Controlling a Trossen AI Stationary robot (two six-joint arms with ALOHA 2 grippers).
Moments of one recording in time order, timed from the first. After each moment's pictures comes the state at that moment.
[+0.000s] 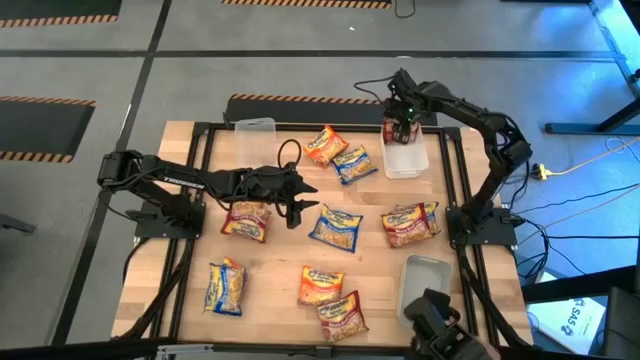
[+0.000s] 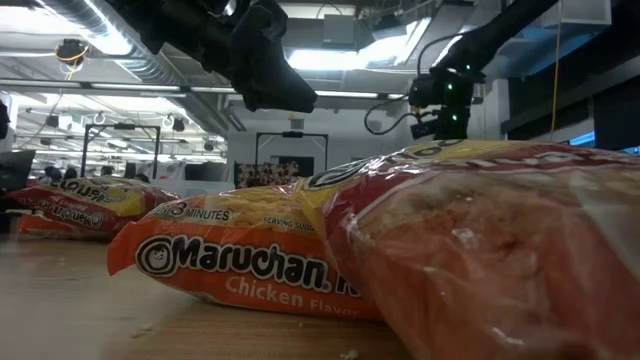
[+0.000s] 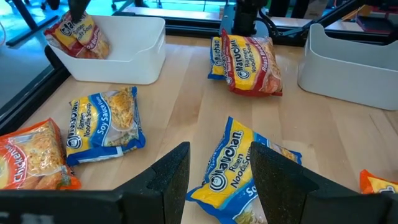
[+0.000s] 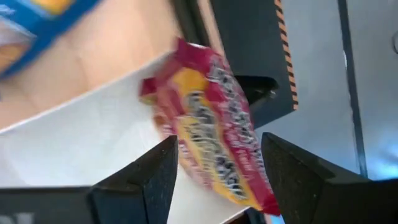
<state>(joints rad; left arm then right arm) 0.06 1.39 0.77 0.20 -0.09 -0.07 -0.91 1.73 1.38 -0.87 0.14 -0.63</state>
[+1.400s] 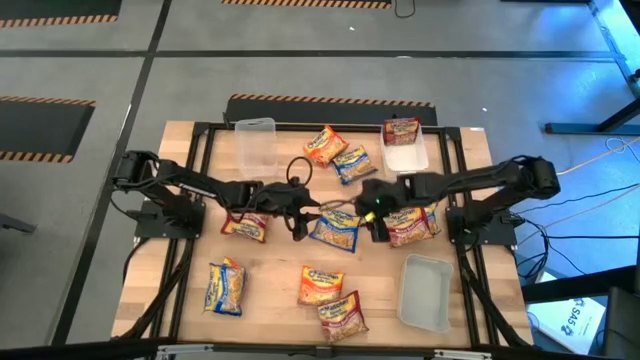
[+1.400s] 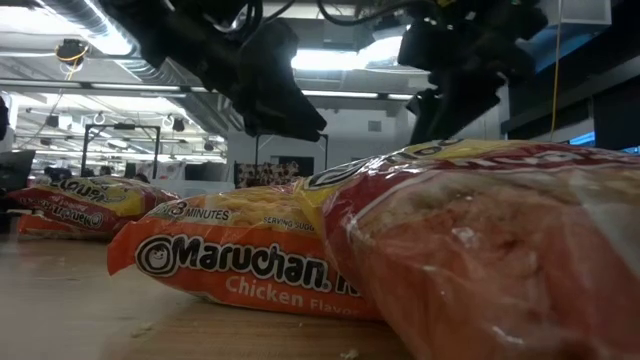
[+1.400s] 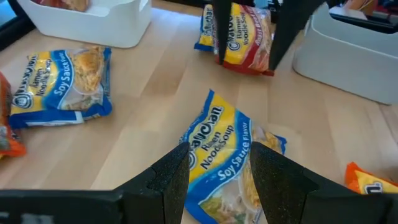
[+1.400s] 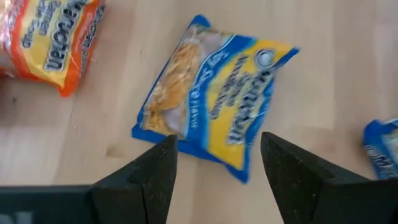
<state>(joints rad) -0.03 1.52 0.77 0.25 -0.15 -0.23 0.01 1.44 0.92 -0.45 -0.09 -0.10</state>
